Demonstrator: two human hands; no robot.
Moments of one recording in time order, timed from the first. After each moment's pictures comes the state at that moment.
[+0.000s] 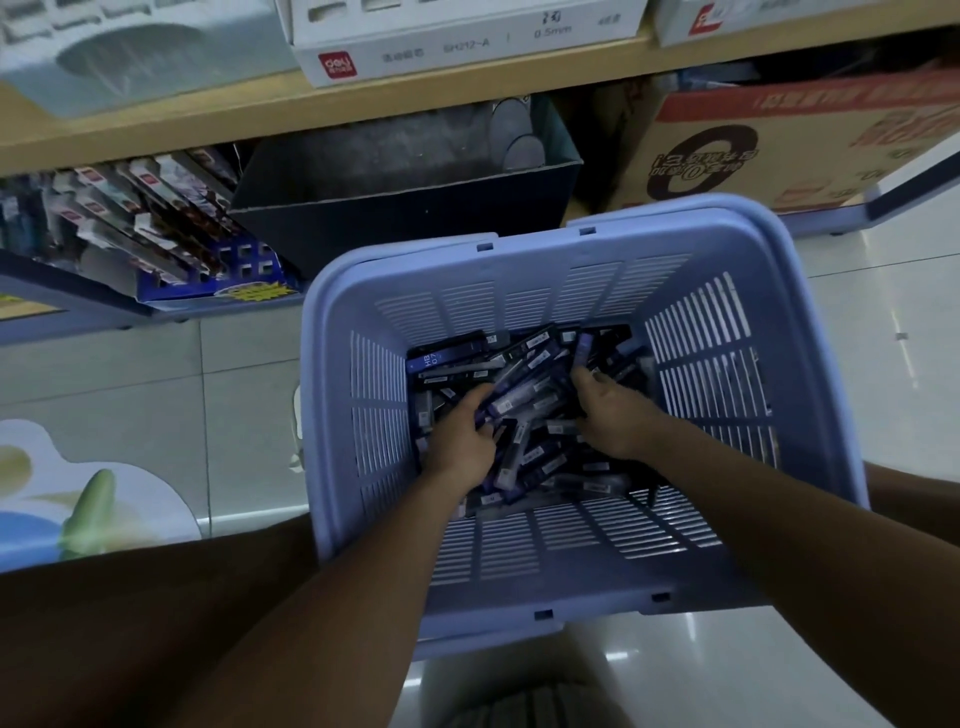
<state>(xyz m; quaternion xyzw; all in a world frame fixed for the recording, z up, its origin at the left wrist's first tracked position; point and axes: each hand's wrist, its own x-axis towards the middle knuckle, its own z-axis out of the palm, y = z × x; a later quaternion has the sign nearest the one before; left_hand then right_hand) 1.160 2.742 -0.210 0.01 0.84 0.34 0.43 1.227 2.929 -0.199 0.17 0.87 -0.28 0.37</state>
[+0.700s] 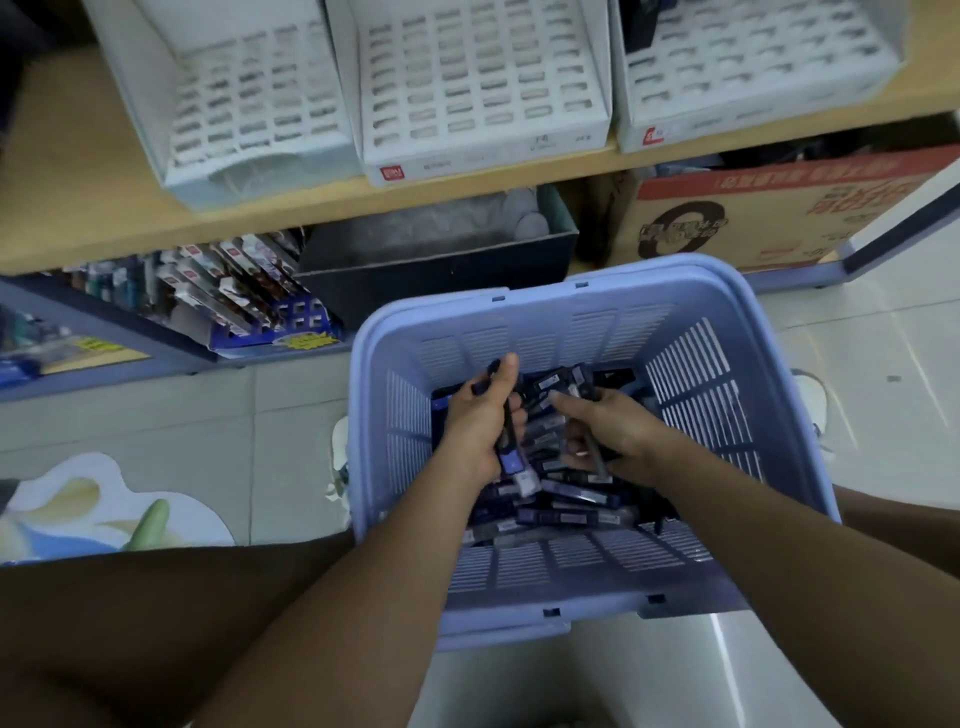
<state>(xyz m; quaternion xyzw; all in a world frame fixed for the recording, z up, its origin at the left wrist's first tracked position) 1.133 2.777 -0.130 -0.23 0.60 0.65 0.41 1.209 2.905 -0.121 0.44 0.51 -0.70 0.22</state>
